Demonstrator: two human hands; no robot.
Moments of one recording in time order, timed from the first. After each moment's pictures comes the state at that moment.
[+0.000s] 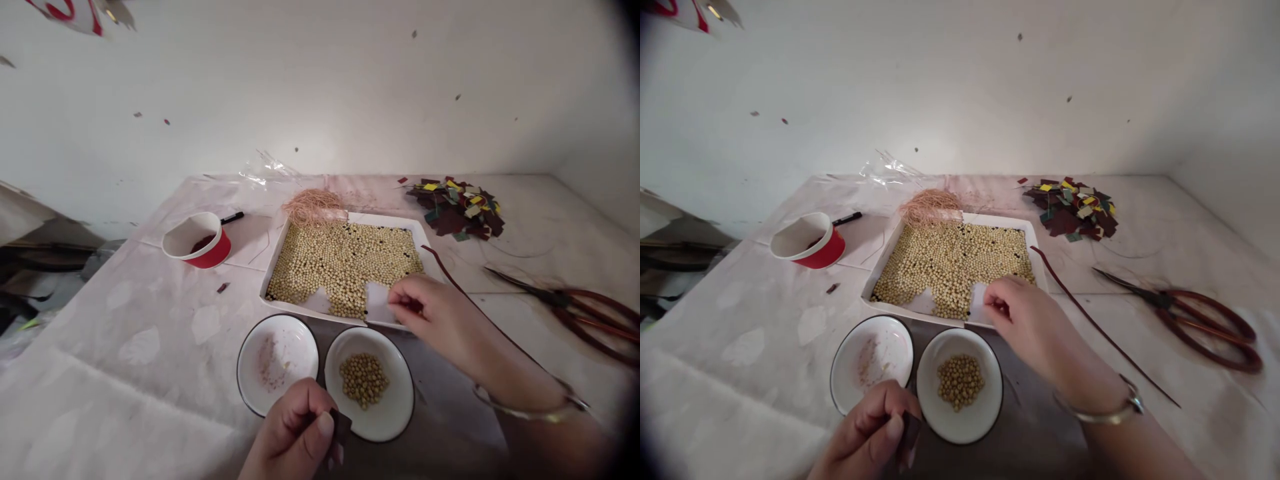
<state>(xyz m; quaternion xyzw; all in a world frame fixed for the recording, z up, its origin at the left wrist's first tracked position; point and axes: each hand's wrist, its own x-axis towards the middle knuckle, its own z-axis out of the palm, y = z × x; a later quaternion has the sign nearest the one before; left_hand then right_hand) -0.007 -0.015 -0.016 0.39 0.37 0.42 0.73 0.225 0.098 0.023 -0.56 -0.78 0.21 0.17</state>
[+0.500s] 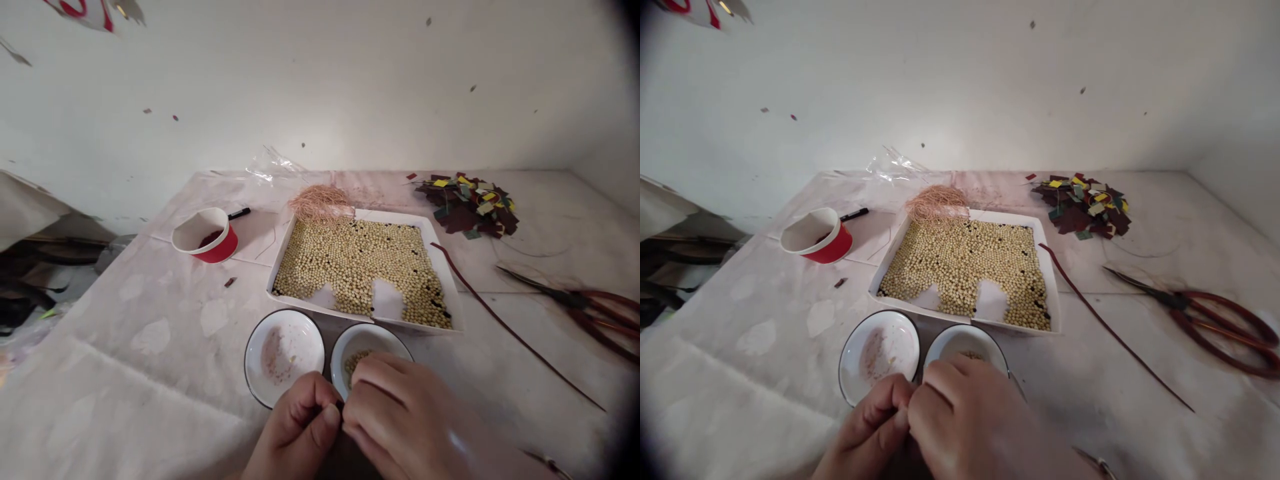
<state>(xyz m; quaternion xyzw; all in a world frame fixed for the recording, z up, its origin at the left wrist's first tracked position) -0.007 -0.017 -0.002 0.29 0.38 0.41 0.78 0.161 0.030 0.031 -0.30 -0.90 0.15 0.28</state>
